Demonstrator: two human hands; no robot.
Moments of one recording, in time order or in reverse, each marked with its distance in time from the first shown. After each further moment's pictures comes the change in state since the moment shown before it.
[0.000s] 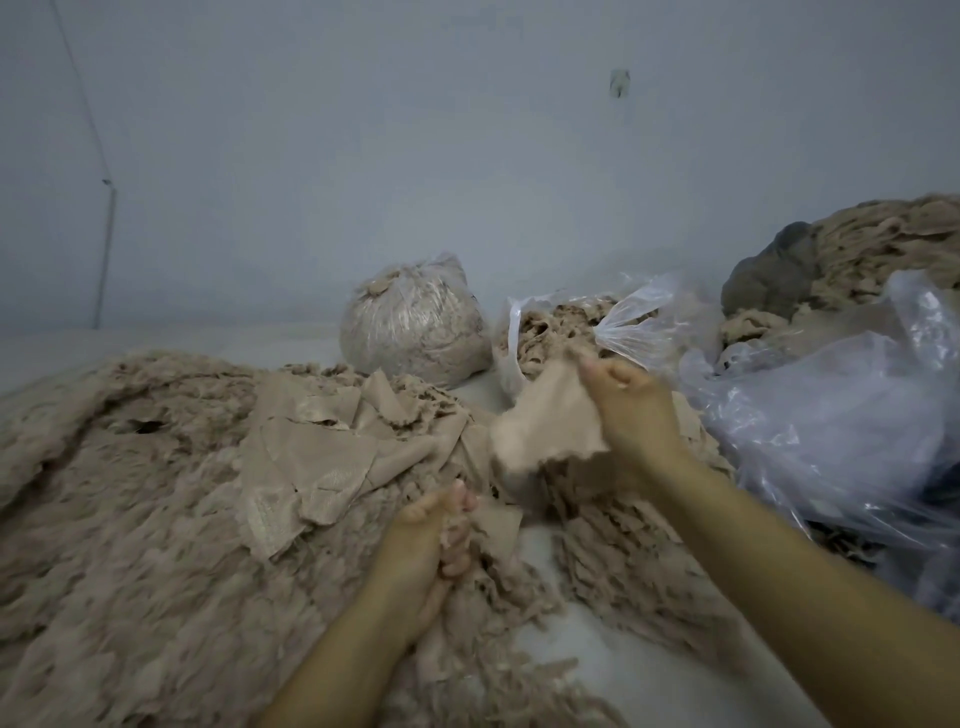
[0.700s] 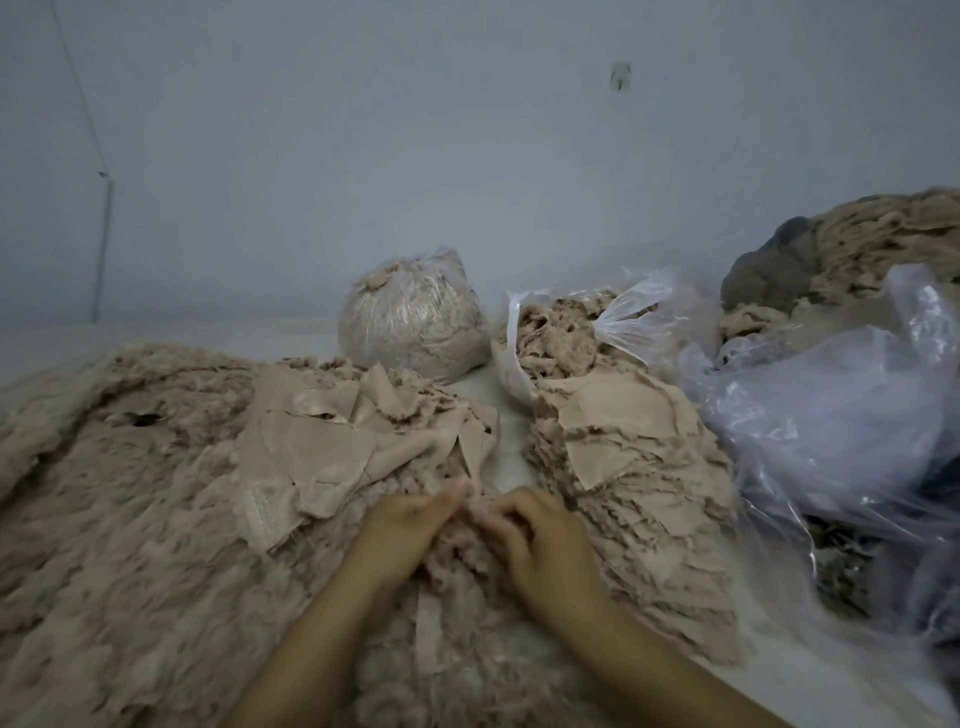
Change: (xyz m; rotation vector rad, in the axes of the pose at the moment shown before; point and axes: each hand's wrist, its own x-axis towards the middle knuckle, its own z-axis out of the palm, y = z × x) left_hand 0.009 0.009 -0.027 0.720 0.040 0.103; right_hand -0.082 0.084 0.030 -0.503 -0.258 -0.491
